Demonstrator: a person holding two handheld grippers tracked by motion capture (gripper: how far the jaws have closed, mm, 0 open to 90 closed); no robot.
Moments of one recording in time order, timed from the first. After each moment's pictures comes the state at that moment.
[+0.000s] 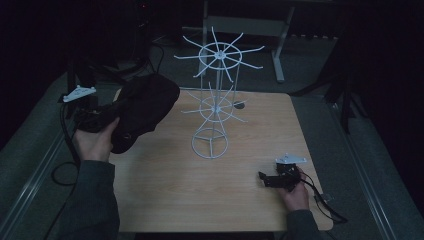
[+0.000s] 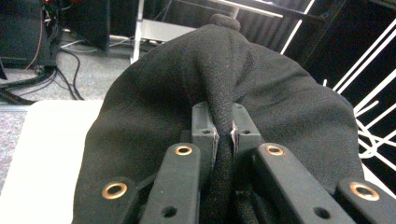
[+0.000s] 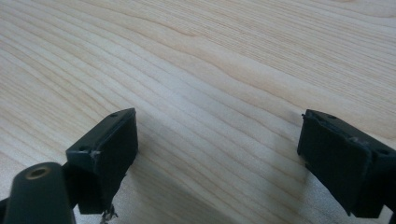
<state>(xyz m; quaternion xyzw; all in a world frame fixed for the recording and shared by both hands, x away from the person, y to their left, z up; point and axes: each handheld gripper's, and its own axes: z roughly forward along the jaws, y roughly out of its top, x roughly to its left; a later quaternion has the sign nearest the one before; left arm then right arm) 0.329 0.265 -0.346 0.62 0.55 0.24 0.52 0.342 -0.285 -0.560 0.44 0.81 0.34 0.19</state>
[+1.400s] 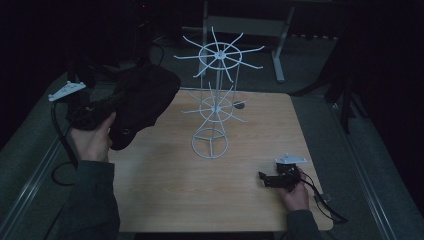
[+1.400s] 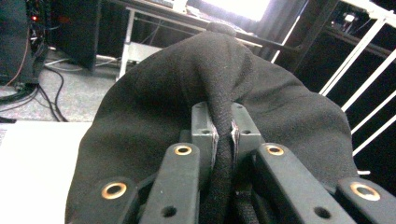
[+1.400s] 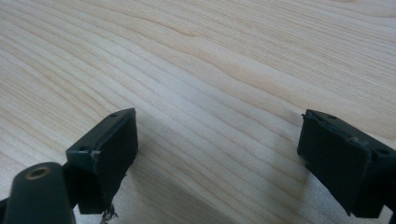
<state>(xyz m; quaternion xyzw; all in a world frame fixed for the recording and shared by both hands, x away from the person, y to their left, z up) 0.318 0.266 -0.326 0.59 0.53 0.23 0.57 0.342 -0.285 -0.560 0.44 0.81 0.34 0.19</state>
